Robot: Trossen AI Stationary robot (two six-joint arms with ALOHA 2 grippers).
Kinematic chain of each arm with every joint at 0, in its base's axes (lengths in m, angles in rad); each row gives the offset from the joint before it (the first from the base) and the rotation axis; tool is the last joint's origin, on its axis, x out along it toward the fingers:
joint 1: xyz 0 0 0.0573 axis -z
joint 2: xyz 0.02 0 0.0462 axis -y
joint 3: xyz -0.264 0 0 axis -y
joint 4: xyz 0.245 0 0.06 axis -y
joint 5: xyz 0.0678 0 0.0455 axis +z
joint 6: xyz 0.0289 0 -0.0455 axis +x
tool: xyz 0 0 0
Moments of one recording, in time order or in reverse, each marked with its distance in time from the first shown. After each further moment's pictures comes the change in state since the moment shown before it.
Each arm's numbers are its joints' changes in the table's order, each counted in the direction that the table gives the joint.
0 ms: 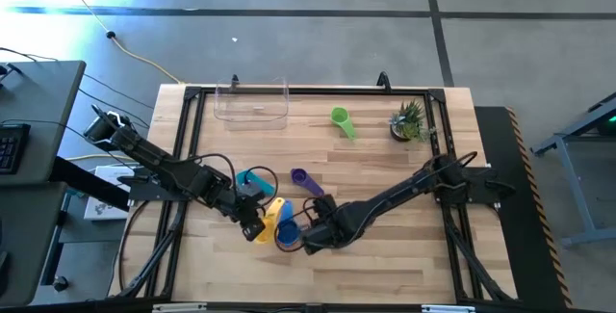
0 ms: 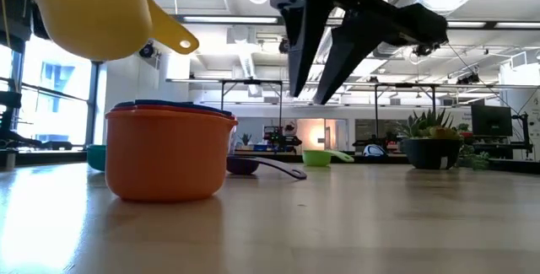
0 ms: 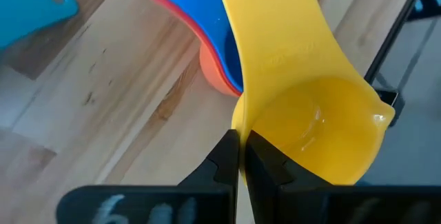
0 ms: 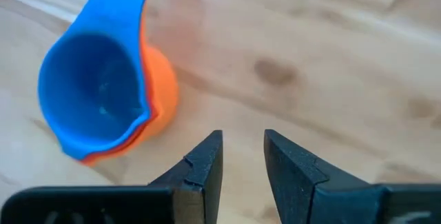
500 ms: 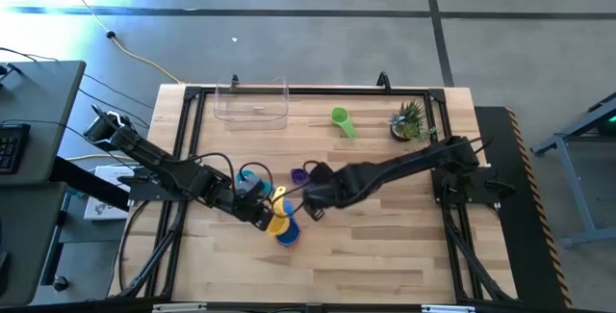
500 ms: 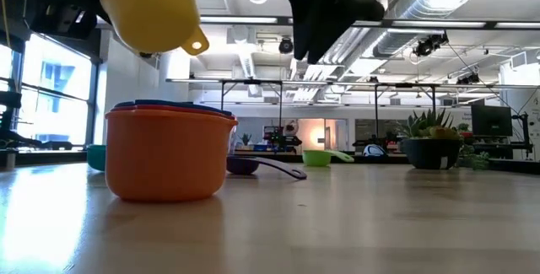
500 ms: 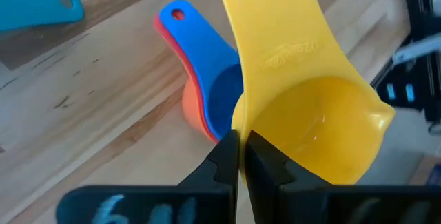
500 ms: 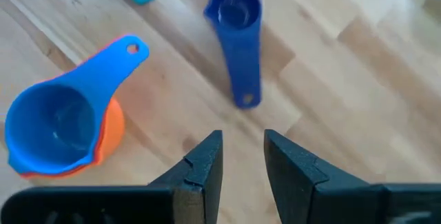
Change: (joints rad) left arm 0.000 0.000 0.000 0.078 0.129 -0.274; right arm 0.156 0.151 0.000 -0.136 -0.047 -0.580
